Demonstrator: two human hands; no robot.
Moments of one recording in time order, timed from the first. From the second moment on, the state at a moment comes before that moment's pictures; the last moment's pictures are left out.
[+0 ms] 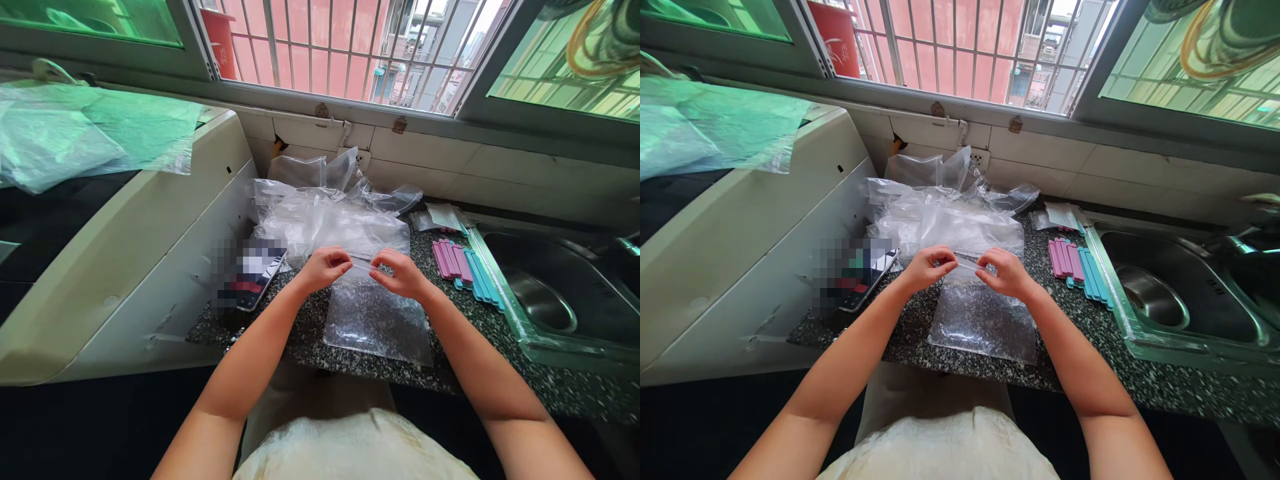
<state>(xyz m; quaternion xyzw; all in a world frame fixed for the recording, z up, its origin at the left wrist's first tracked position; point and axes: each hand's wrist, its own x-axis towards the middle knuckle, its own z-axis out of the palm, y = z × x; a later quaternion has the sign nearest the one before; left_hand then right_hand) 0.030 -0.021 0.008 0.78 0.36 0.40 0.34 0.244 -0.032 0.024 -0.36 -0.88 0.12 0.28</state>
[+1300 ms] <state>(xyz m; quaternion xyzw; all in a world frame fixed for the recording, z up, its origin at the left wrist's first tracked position) 0.036 -0.022 0.001 0.77 0.34 0.40 0.36 0.247 -0.031 0.029 -0.39 -0.84 0.11 0.37</state>
